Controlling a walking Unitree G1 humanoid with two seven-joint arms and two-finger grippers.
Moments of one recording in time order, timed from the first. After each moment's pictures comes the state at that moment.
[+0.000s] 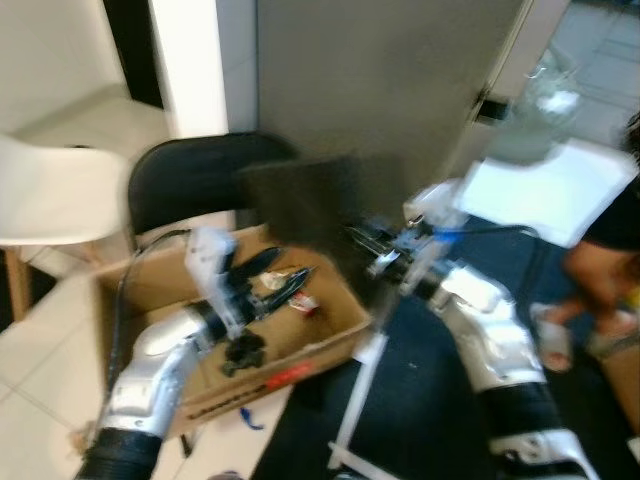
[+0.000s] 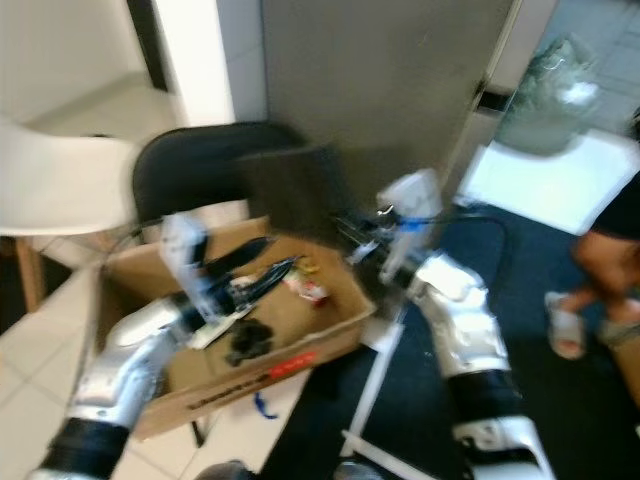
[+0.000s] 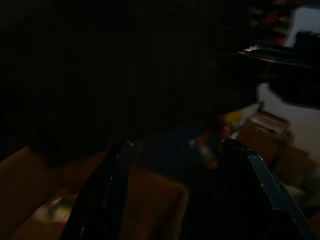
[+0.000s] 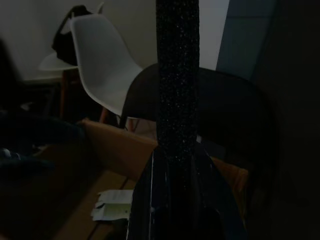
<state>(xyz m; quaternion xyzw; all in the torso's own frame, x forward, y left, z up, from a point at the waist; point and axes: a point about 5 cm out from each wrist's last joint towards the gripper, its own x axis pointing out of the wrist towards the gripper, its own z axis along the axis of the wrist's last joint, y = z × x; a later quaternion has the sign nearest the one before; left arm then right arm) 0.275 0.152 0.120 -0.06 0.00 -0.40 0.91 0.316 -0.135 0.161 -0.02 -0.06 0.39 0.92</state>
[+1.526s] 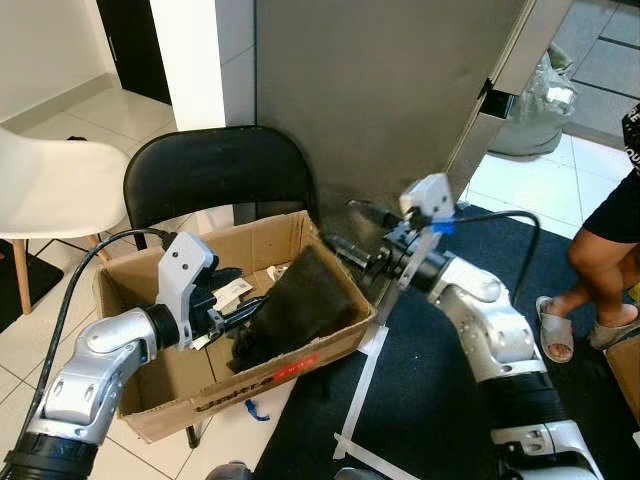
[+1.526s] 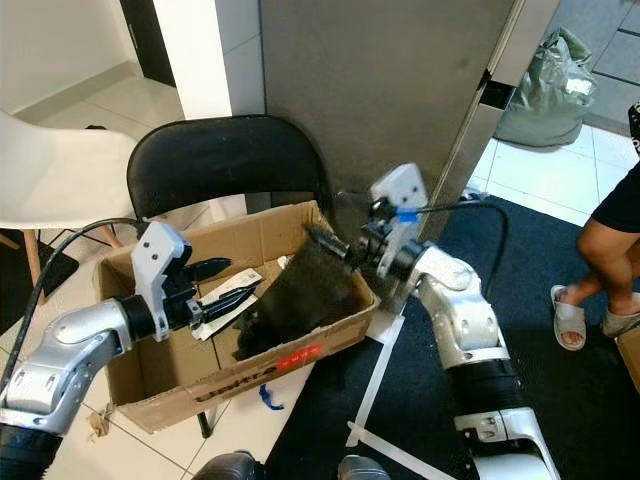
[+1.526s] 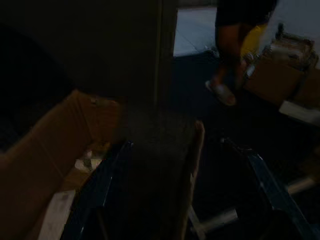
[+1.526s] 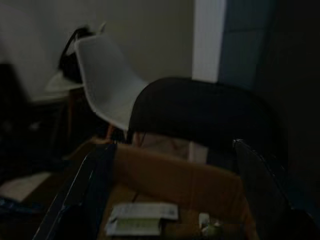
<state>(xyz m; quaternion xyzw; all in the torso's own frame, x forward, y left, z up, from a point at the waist) 0.265 0.165 0.127 0.05 0.06 -0.42 0.91 0.320 -0.139 0.175 0.04 -0.06 0.38 0.92</state>
